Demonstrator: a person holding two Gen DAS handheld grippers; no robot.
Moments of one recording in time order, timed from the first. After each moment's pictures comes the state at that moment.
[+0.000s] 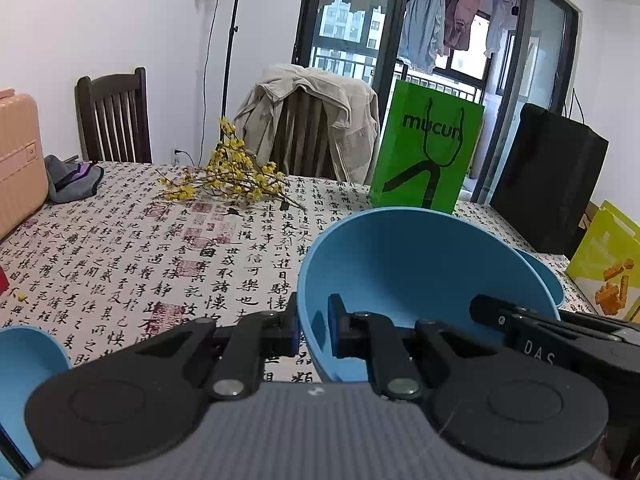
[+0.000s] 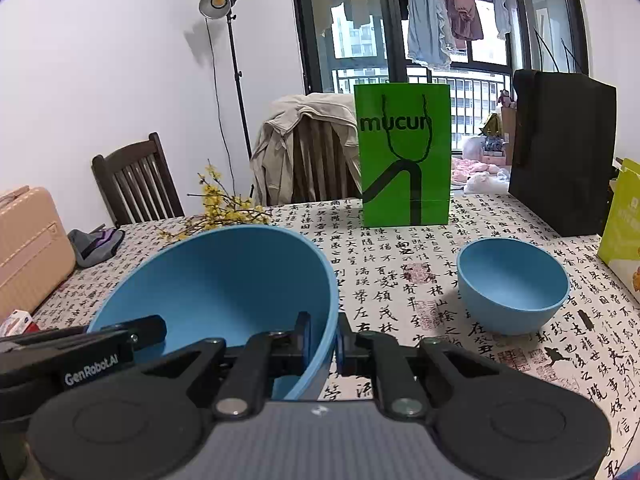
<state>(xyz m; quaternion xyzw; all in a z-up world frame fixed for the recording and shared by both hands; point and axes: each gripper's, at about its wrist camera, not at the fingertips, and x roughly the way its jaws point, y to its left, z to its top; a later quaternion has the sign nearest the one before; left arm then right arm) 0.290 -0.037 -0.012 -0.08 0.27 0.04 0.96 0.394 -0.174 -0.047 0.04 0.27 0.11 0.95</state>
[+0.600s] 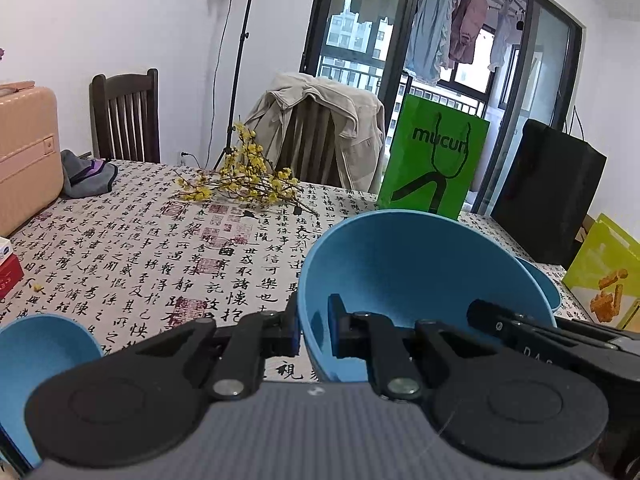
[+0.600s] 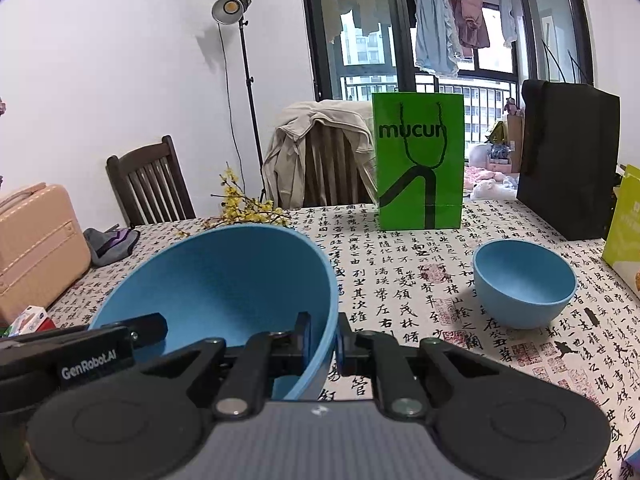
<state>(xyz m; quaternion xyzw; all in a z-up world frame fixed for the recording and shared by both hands) 0.264 -0.013 -0.009 -0.10 0.26 0.04 0.96 0.369 -0.154 -0.043 0.04 0.26 0.12 0.96</state>
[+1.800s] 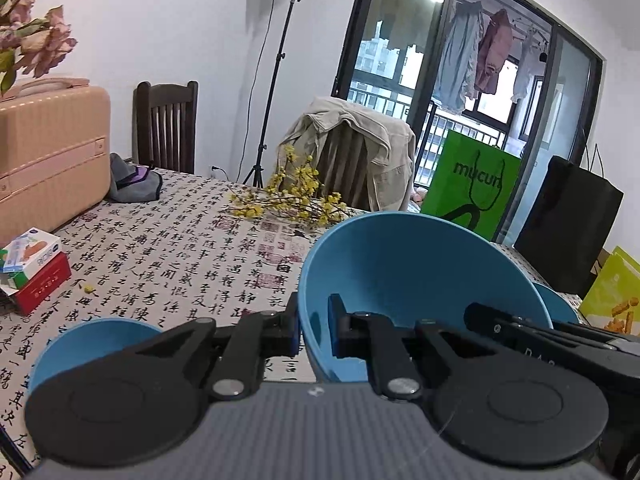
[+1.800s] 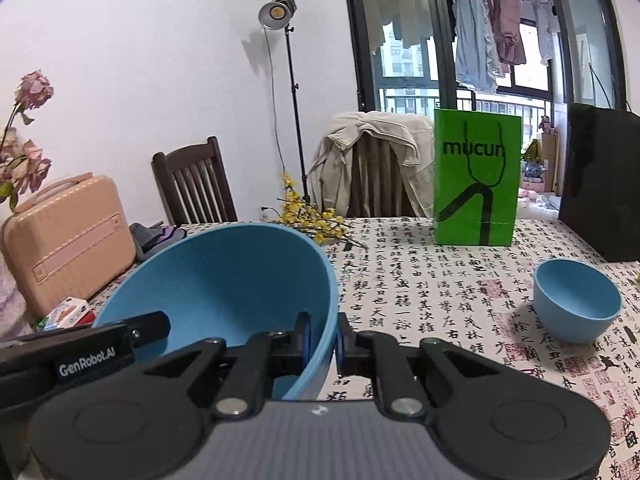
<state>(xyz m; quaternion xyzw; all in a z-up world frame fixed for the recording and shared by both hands) 0.224 0.049 -0.002 -0.12 0.23 0.07 0.96 0.349 -0.090 -0.033 0.02 0.24 0.18 0.95</state>
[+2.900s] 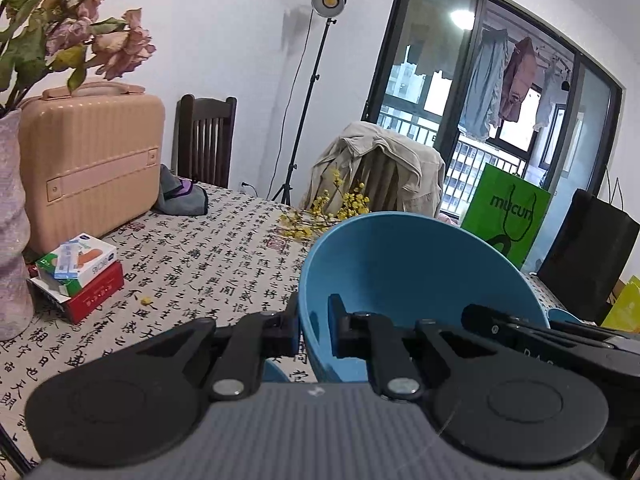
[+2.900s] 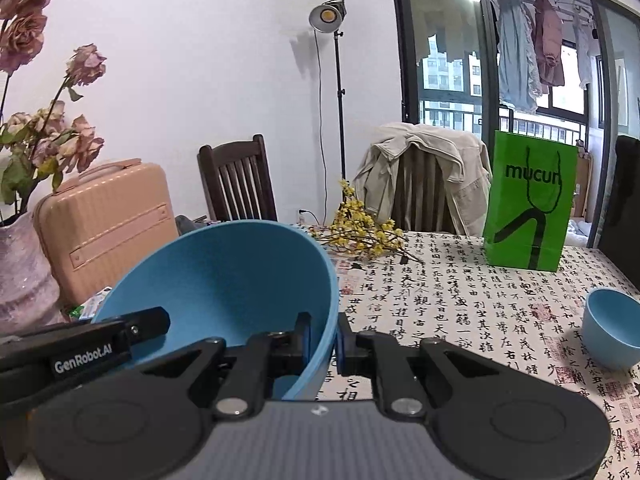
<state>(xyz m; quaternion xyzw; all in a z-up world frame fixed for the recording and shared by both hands) 0.191 0.108 0.002 -0.14 0.20 0.11 0.96 0.334 -0.021 -0.022 -0.01 0.23 0.22 0.95</state>
